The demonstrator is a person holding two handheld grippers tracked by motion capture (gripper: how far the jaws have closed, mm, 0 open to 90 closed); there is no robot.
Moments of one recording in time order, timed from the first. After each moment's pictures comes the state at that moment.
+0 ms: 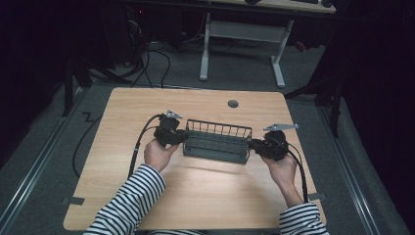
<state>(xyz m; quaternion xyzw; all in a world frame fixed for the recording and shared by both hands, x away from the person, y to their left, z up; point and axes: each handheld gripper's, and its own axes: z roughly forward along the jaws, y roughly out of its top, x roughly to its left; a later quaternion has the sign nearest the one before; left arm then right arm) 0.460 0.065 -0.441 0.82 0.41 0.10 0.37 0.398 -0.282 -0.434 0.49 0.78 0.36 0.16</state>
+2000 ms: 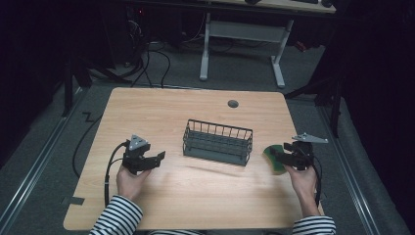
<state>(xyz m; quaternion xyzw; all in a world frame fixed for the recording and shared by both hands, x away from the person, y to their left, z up) 0.401 0.162 -0.498 0.77 0.46 0.17 0.41 0.373 -0.356 -0.456 0.56 0.72 0.35 0.23</state>
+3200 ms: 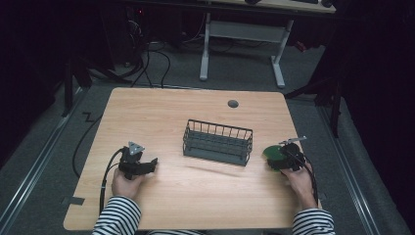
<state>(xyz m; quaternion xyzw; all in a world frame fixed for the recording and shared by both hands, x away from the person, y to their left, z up) 0.409 0.172 -0.537 0.78 0.48 0.20 0.35 0.403 -0.359 -0.507 0.57 0.78 0.20 0.17</state>
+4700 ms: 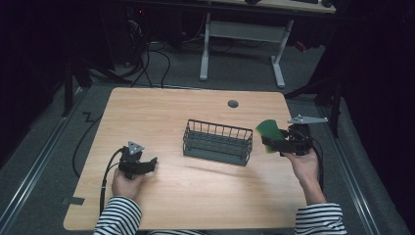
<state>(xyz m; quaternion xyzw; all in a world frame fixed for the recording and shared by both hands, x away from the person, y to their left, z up) 0.410 0.172 -0.537 0.78 0.48 0.21 0.35 0.388 -0.328 -0.389 0.49 0.76 0.39 0.16</state>
